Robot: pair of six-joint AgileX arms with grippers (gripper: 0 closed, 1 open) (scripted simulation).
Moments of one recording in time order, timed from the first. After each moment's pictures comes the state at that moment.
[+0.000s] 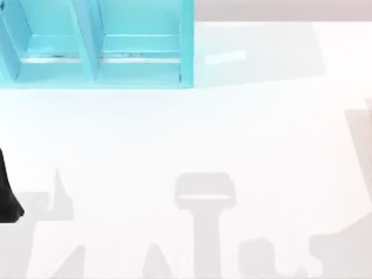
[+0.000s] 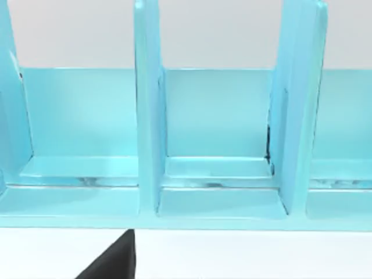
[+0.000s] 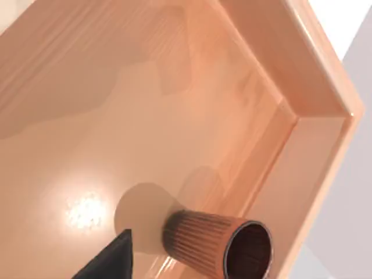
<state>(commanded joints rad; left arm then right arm) 0.00 0.00 0.00 0.00 0.00 0.00 -0.34 0.95 0.82 -0.68 0.00 -1.17</state>
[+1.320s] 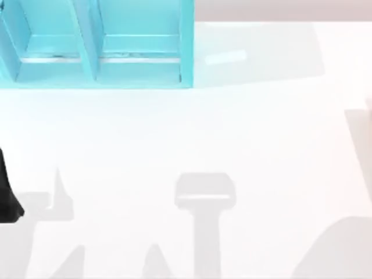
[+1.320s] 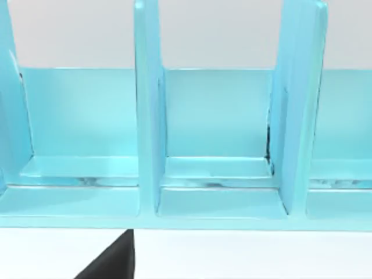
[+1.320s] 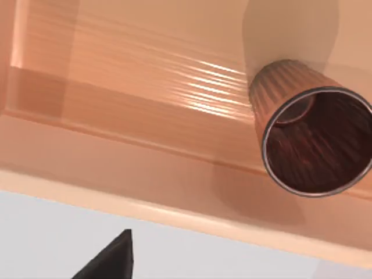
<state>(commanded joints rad) 0.00 0.00 0.00 0.00 0.00 0.00 -0.67 1.90 1.69 -1.36 0.00 -2.48</state>
